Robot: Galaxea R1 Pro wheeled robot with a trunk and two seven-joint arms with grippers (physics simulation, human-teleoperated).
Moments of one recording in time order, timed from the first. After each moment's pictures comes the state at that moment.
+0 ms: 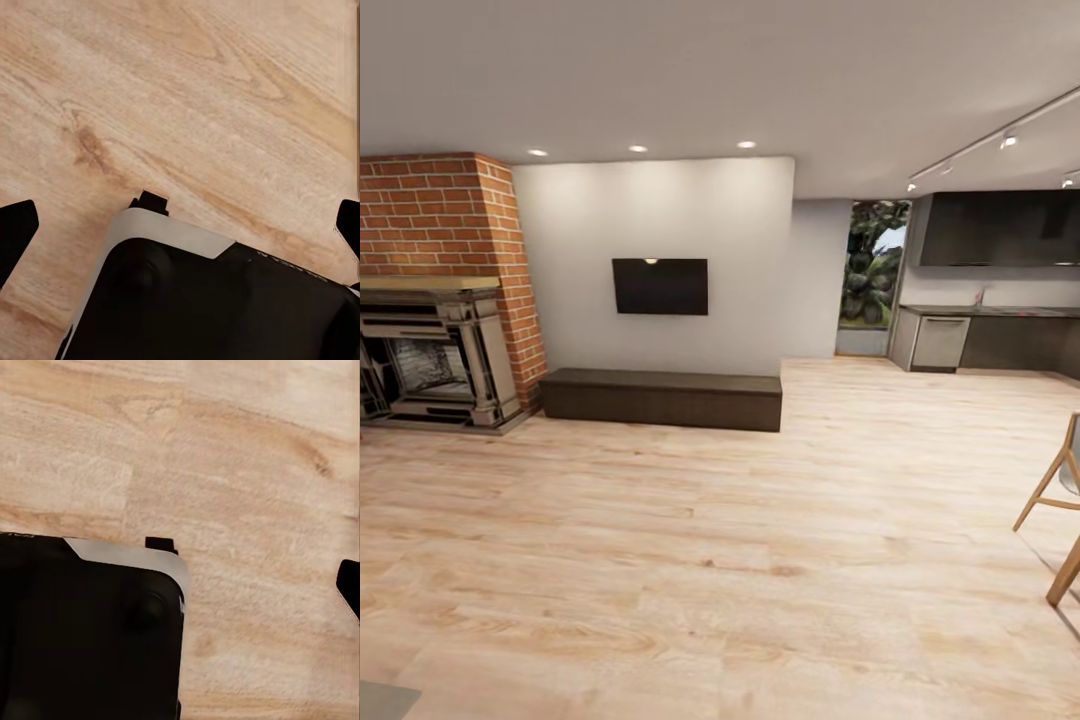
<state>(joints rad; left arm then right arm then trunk) -0.21 0.01 0.05 0.00 0.34 -0.10 0.06 -0.11 0.01 0.54 0.03 -0.40 -0.22 -0.09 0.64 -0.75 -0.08</state>
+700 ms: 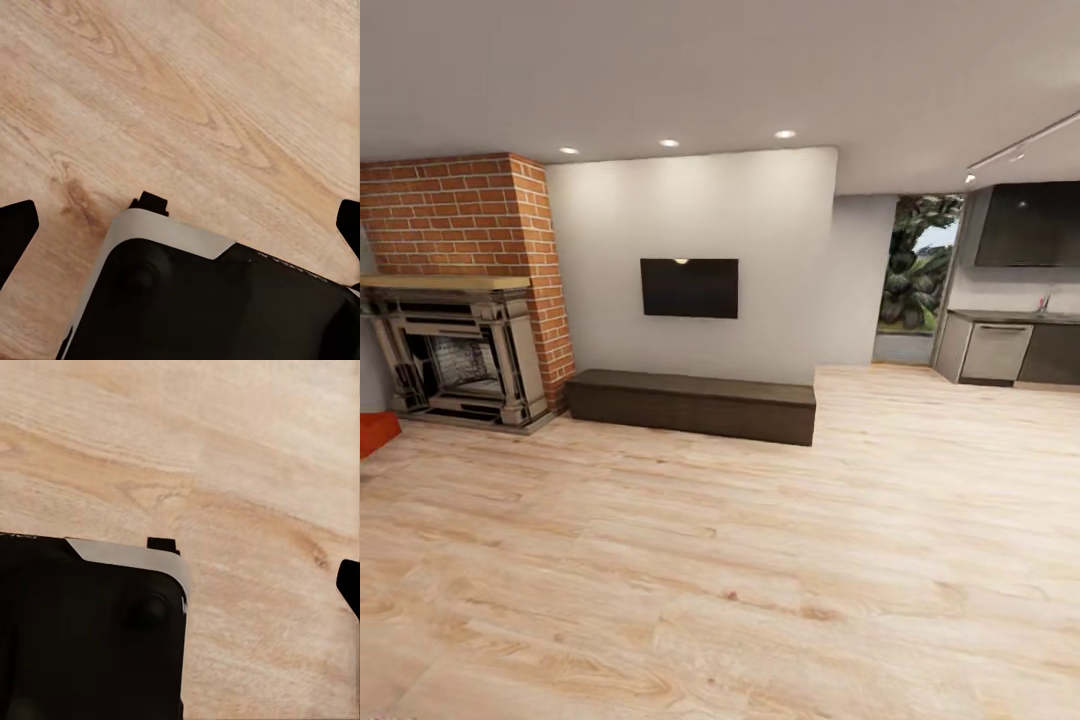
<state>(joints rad) -0.21 0.01 0.05 0.00 0.34 -0.10 0.06 -0.11 0.01 0.53 0.03 -0.40 -0.22 -0.10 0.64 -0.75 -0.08</state>
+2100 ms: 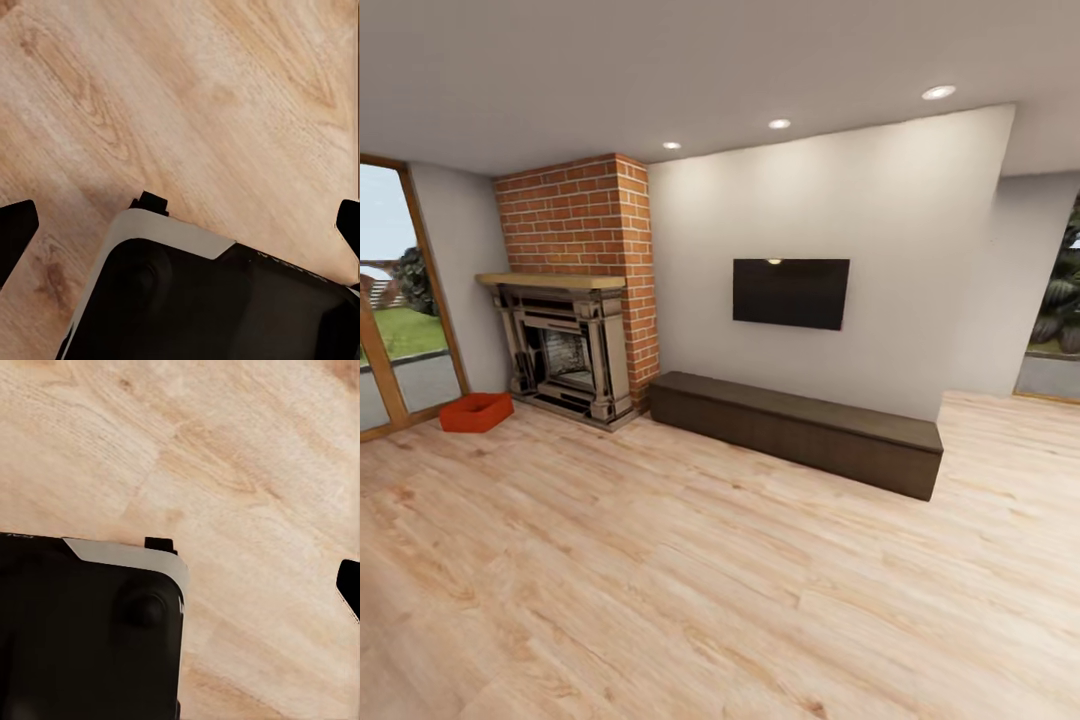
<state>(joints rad) -0.21 0.01 0.05 0.00 0.34 -0.10 0.06 -0.11 0.01 0.54 0.03 -0.40 -0.22 -0.10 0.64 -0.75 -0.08</state>
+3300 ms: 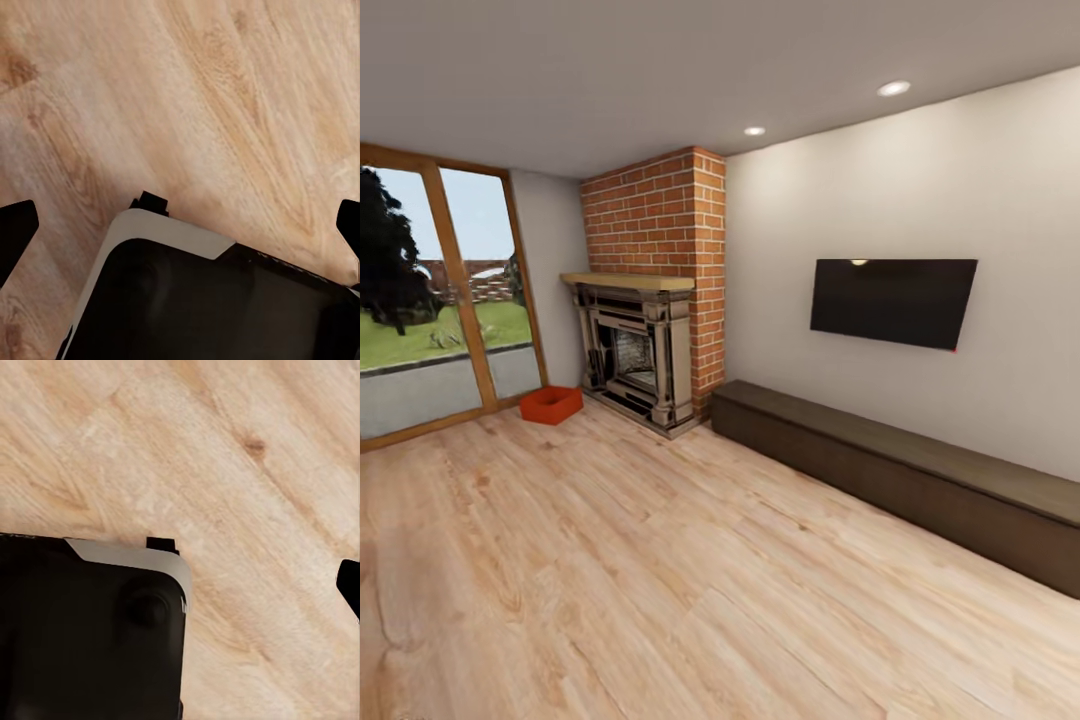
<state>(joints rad) -0.21 0.01 0.05 0.00 0.34 -0.10 0.06 -0.11 0.01 0.53 0.03 -0.41 -0.22 -0.10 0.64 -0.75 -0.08</state>
